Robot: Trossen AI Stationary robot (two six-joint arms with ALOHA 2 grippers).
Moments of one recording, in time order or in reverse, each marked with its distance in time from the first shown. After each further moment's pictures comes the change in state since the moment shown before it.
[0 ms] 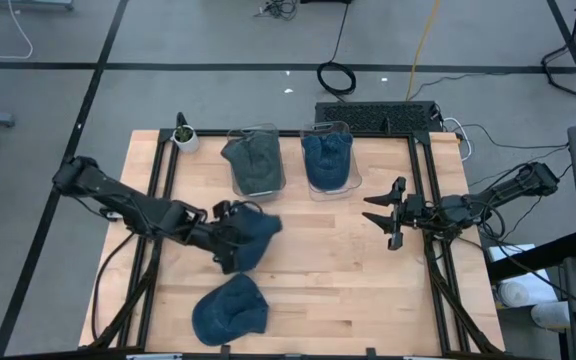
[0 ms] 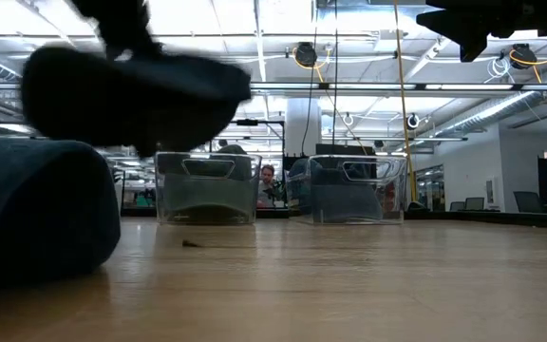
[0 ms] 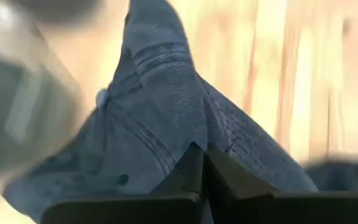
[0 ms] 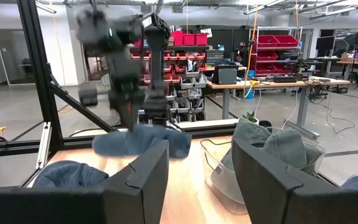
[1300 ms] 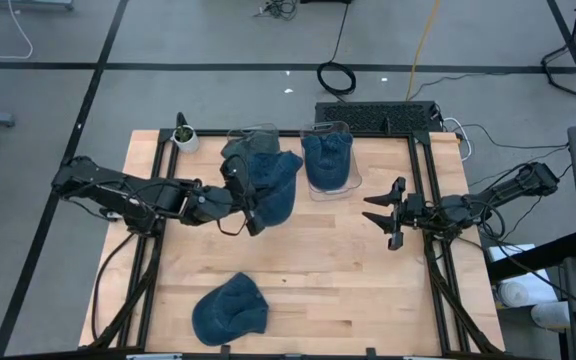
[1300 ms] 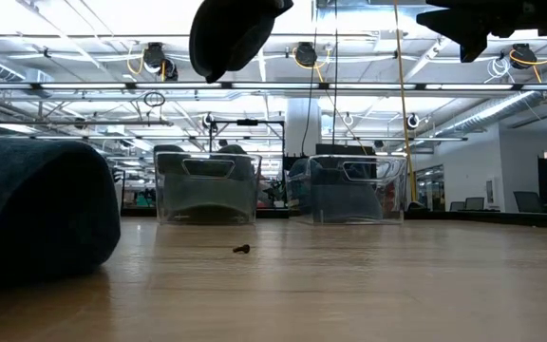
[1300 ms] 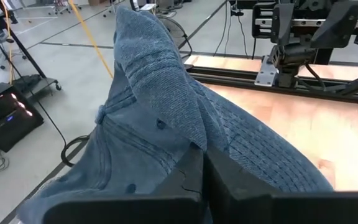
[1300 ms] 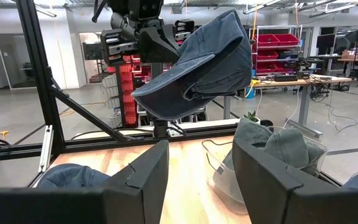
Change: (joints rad) left arm 0.146 -0.001 0.197 0.303 -0.358 0.353; right arm 0.000 0.000 0.000 0.004 0.000 0.018
